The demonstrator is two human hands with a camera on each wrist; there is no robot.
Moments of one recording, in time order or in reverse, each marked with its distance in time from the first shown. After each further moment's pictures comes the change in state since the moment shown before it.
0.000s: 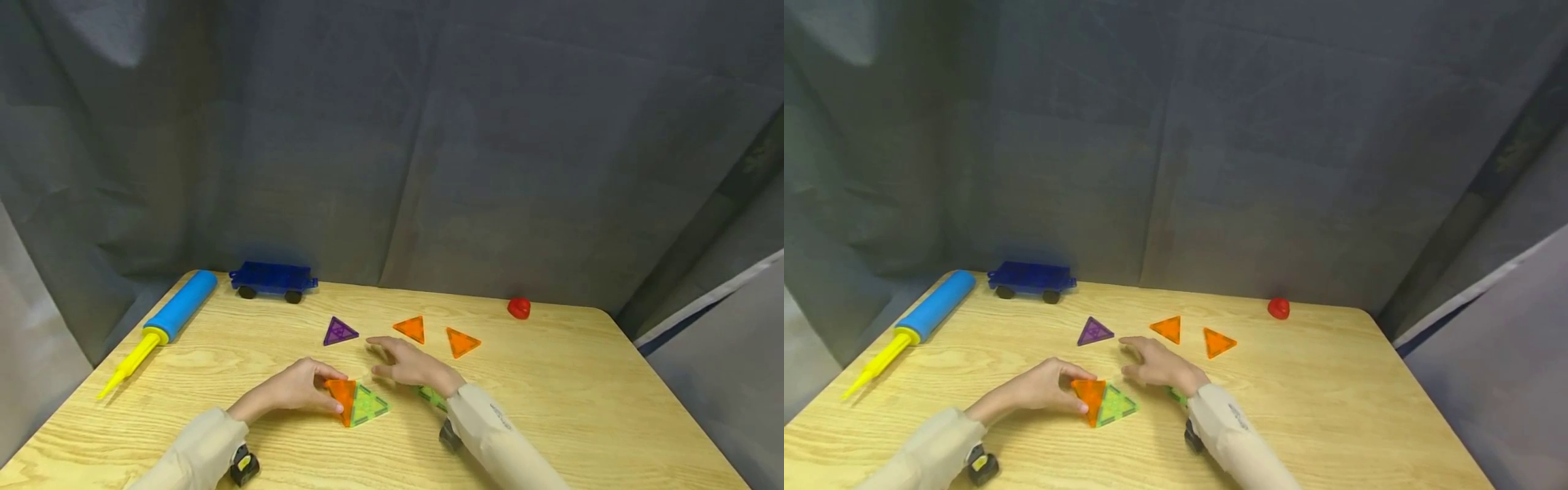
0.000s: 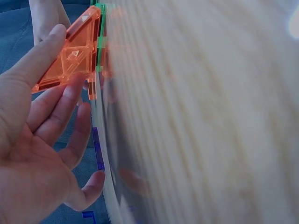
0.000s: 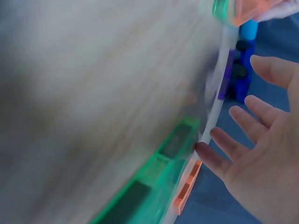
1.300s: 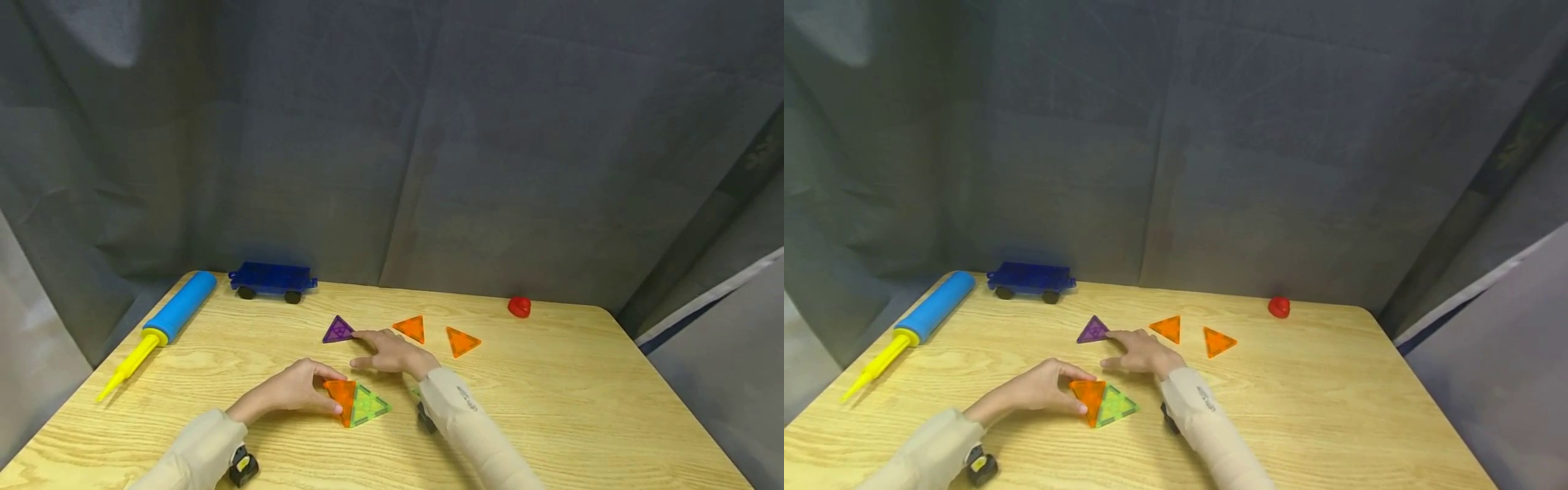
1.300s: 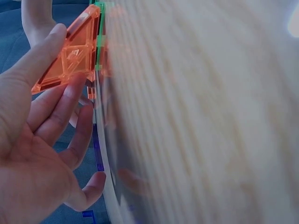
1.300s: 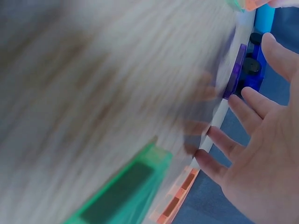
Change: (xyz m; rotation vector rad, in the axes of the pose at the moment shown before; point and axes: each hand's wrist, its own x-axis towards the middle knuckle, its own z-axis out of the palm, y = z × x) left_hand 0.001 -0.001 -0.001 0.016 -0.008 0.011; right_hand 0.036 -0.013 0.004 -0.168 -0.063 0.167
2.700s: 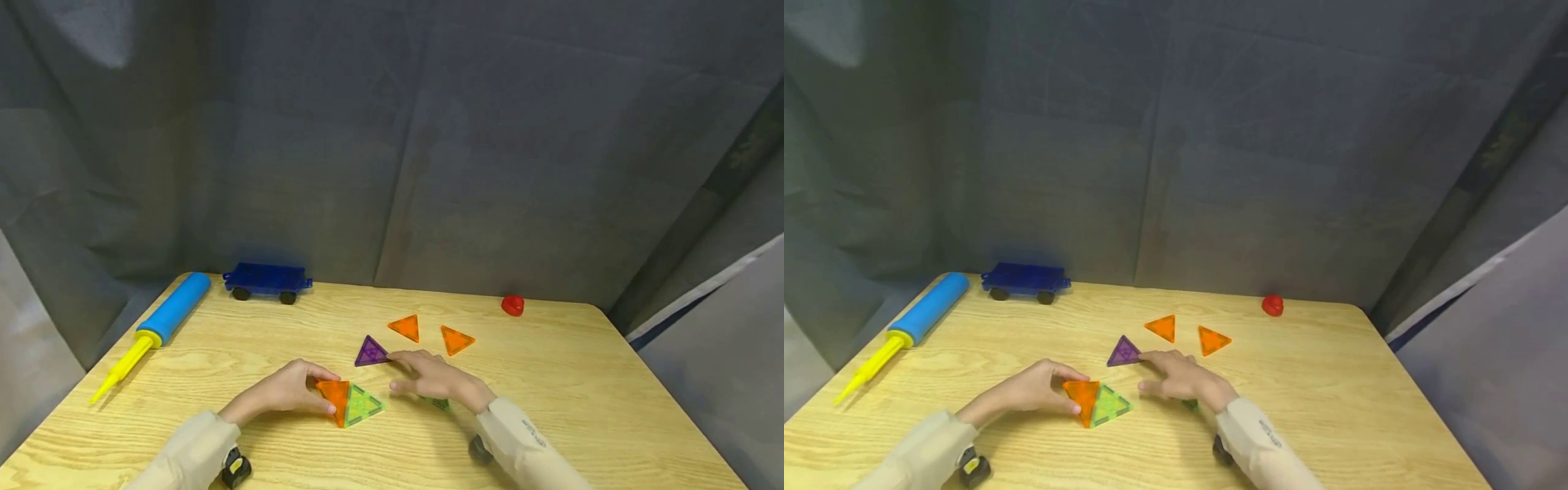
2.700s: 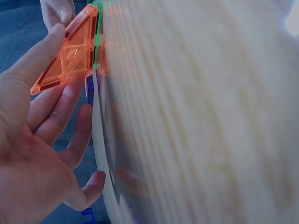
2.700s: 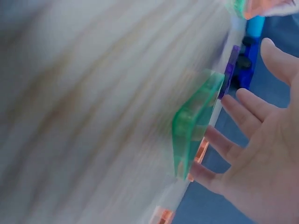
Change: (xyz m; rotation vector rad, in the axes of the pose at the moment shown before) left_hand -0.003 0.000 0.001 -0.029 -0.001 -0.039; right_hand -0.075 0.050 -0.001 0.105 0.029 -0.098
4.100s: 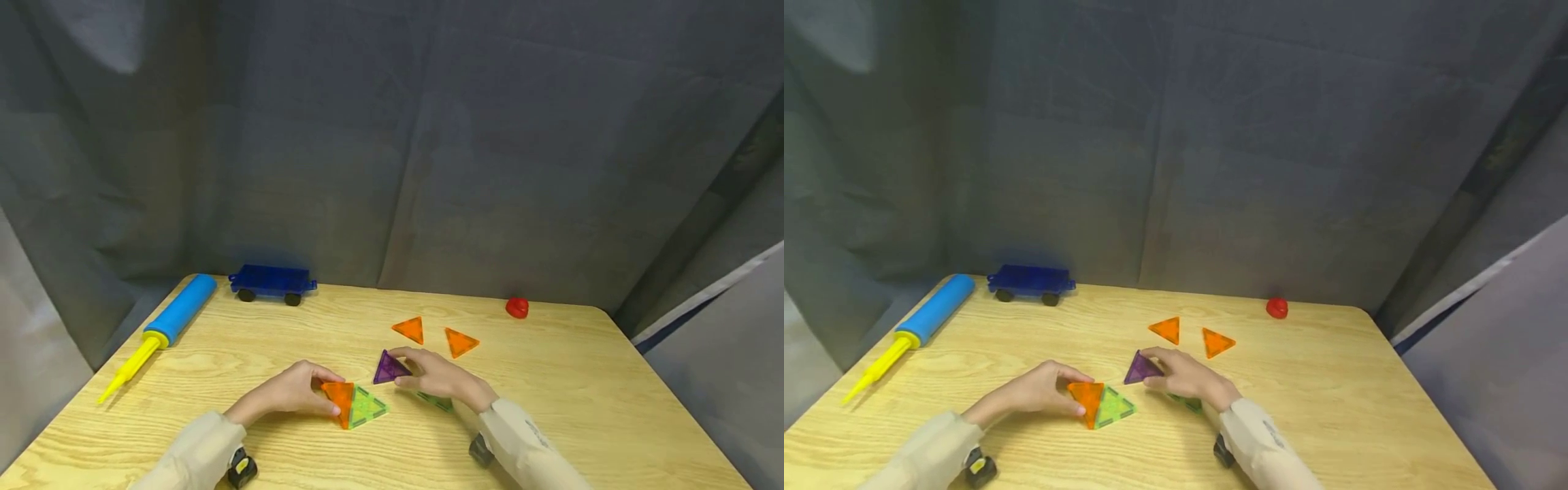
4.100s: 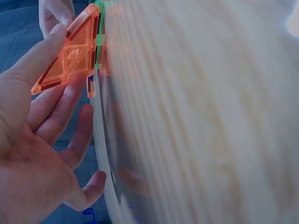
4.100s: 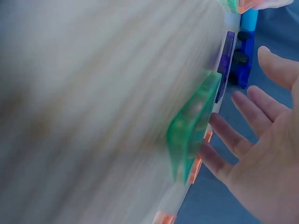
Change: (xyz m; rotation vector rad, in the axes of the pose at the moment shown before) left_hand -0.001 0.000 -0.001 -0.003 -0.004 0.014; right_hand 0.005 0.002 0.000 0.154 0.024 -0.091
